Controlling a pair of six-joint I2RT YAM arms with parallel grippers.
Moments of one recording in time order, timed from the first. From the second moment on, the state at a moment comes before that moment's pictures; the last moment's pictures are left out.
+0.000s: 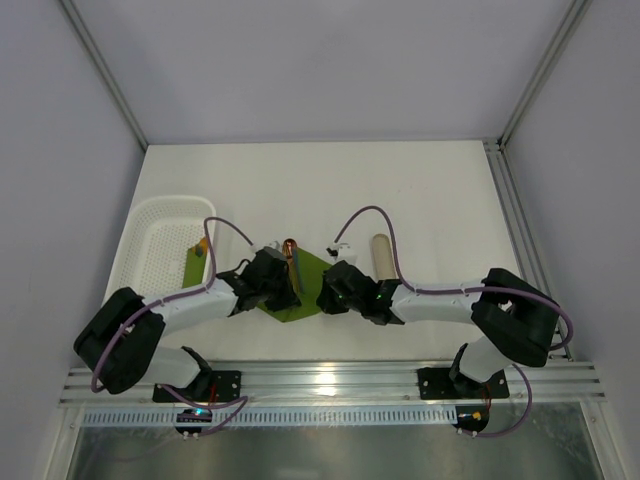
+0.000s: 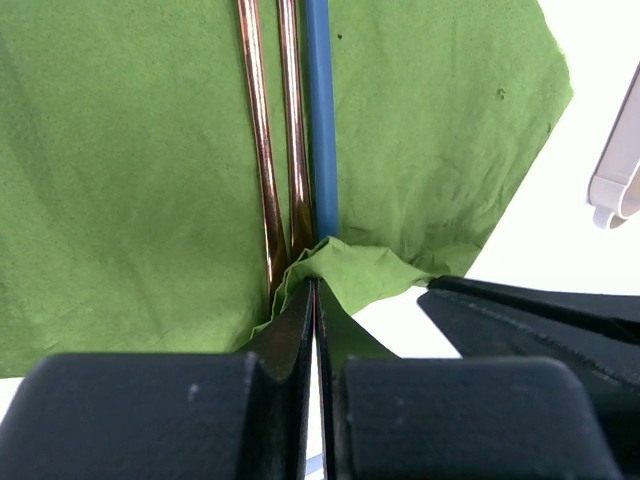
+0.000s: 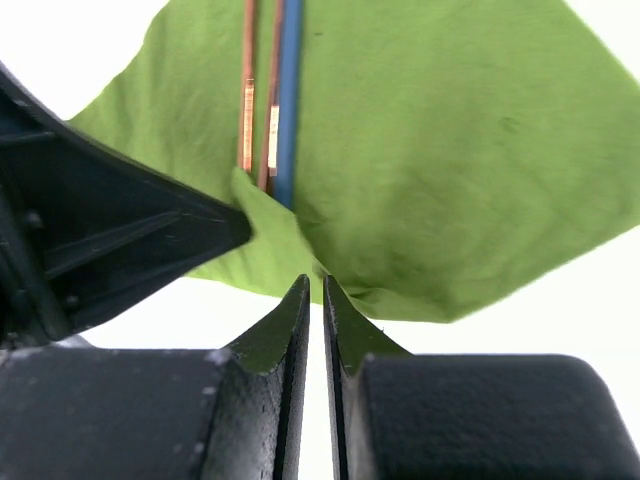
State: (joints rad) left arm -0.72 1.36 0.58 -0.16 0.05 -0.95; right arm 1.03 1.54 0.70 0.08 0.17 0.80
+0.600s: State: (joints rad) left arm -0.72 1.40 0.63 -0.16 0.03 -0.91; right arm 1.03 1.55 0.67 0.03 0.23 0.79
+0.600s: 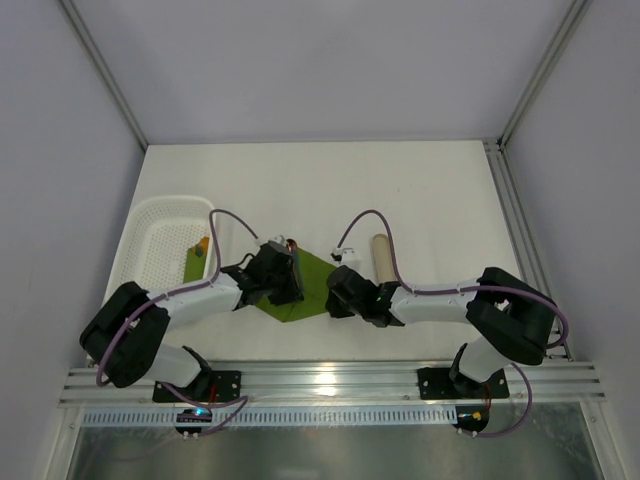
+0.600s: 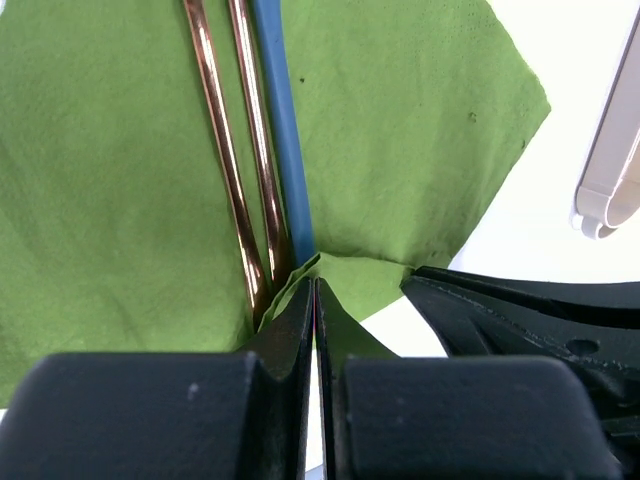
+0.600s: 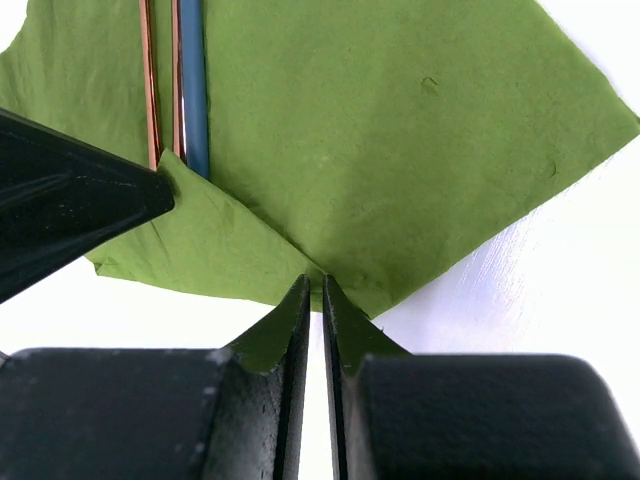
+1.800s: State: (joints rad) left arm -0.72 1.49 0.62 -0.06 0.13 -0.93; right arm 0.96 1.35 0.59 -0.03 0.22 0.78
